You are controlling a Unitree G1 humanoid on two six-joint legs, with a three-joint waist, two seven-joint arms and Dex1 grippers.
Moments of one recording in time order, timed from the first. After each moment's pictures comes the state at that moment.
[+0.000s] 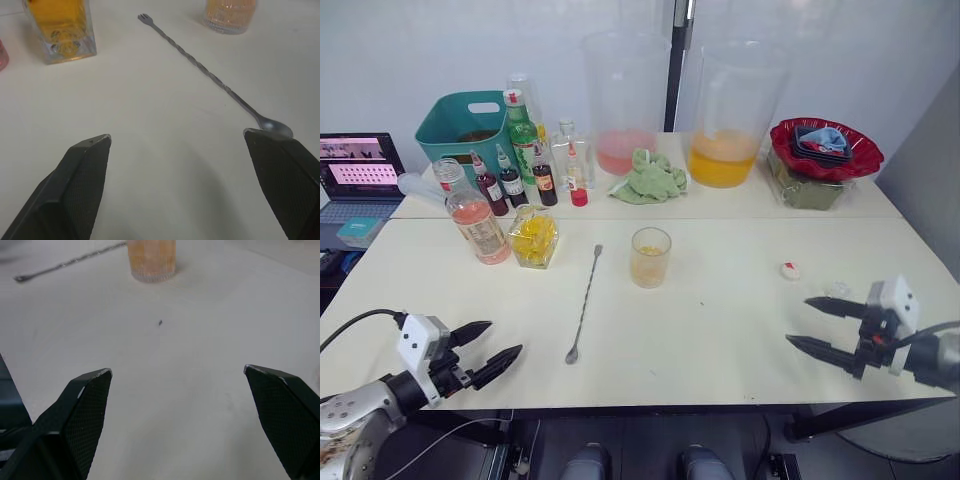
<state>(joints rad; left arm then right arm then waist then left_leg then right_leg) 0.27 0.63 0.43 -0.27 -0.54 0.31 -0.88 0.00 -0.92 -0.37 -0.18 0.62 0.44 1.16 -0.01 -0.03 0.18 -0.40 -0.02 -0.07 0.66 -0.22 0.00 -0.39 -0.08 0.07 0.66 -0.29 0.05</state>
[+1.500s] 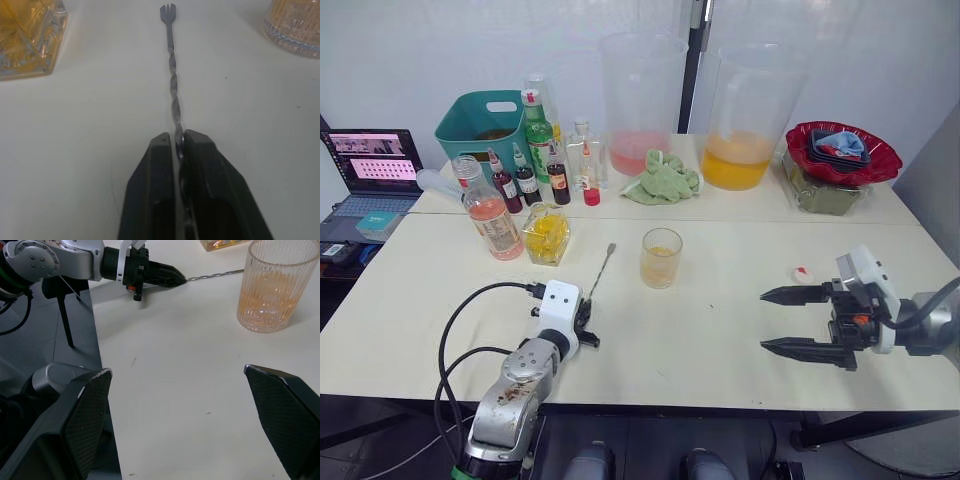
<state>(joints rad) -0.10 0.25 -0.06 -0.40 -0.14 0.71 -0.14 -0.14 -1.03 -0.25 -0.34 0.74 0.64 1.25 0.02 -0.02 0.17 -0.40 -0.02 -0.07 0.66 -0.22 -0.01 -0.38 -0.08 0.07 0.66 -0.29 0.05</state>
